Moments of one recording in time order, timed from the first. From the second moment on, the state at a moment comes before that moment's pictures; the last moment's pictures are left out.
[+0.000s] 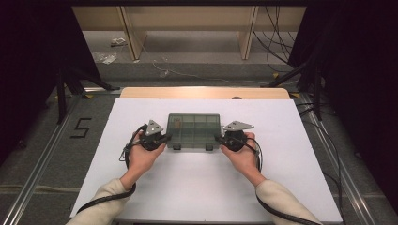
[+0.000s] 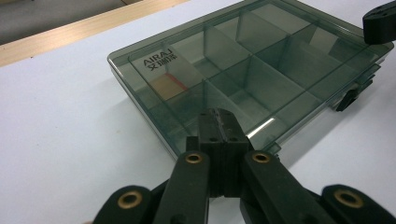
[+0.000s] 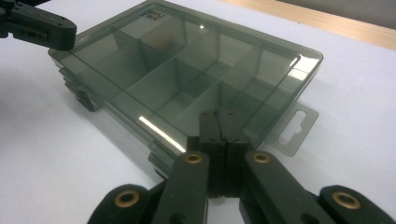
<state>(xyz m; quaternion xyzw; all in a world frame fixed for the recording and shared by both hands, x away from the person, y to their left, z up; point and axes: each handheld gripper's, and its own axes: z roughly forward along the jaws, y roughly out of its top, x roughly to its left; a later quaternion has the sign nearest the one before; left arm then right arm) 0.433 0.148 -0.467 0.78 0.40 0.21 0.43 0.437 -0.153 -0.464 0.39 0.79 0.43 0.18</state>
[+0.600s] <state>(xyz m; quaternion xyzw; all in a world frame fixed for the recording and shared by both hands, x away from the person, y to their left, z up) 0.416 0.160 -0.456 0.78 0.39 0.22 0.45 0.430 -0.168 -0.450 0.37 0.79 0.46 0.18</state>
